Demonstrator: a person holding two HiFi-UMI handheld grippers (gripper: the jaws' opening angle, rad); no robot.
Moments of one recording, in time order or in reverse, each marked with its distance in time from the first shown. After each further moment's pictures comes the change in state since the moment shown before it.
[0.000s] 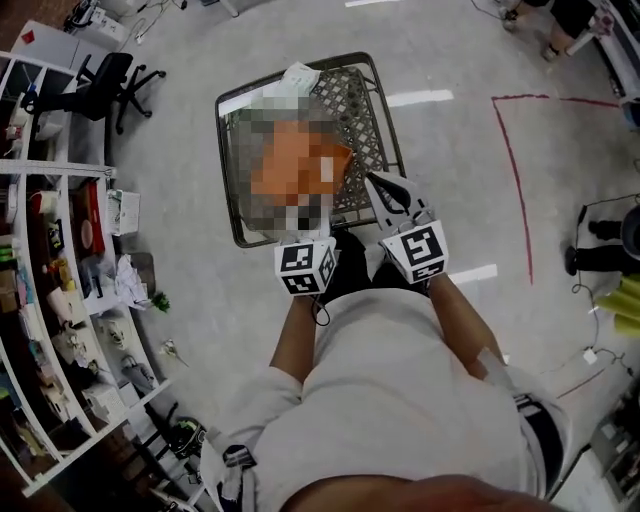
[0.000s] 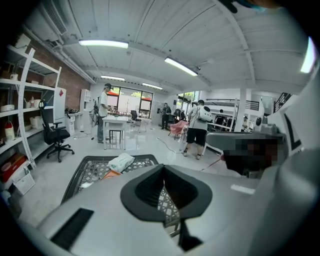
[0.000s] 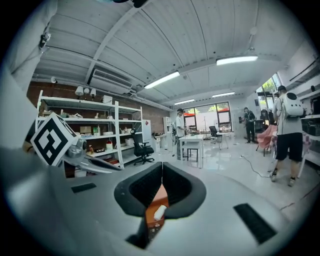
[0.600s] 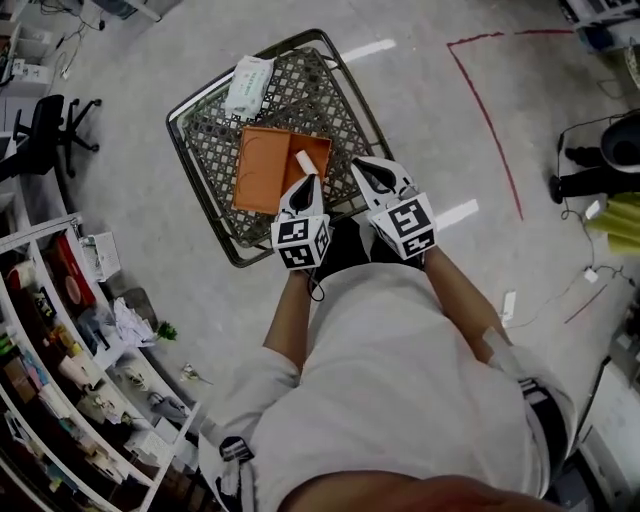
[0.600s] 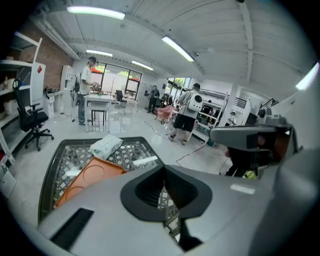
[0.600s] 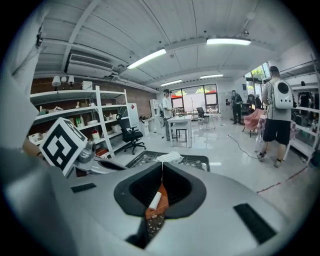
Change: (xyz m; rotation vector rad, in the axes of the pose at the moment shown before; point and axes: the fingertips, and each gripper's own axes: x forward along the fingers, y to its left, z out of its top) left arm 0.090 0.046 -0.046 -0.023 0.207 -0.206; right arm 0.069 -0.019 -0.061 0.103 0.232 -0.133
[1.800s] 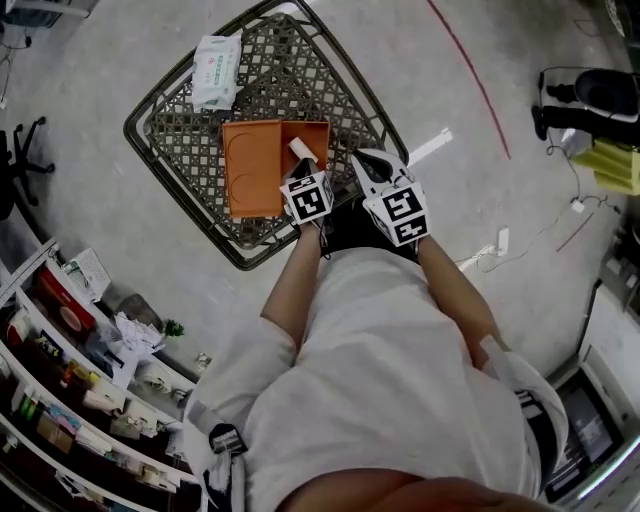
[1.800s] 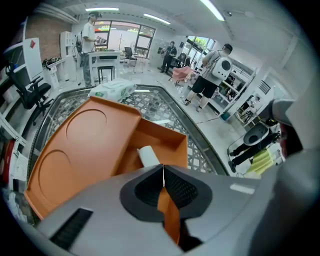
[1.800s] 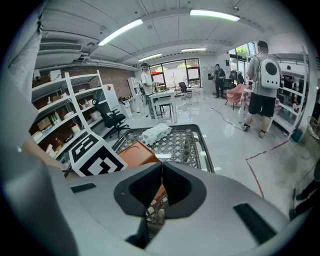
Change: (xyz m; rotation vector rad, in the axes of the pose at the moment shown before) left arm 0.116 0.091 -0.132 -0.153 0.465 0.090; right arm 0.076 -0.017 -0.090 0.176 0.287 -0.170
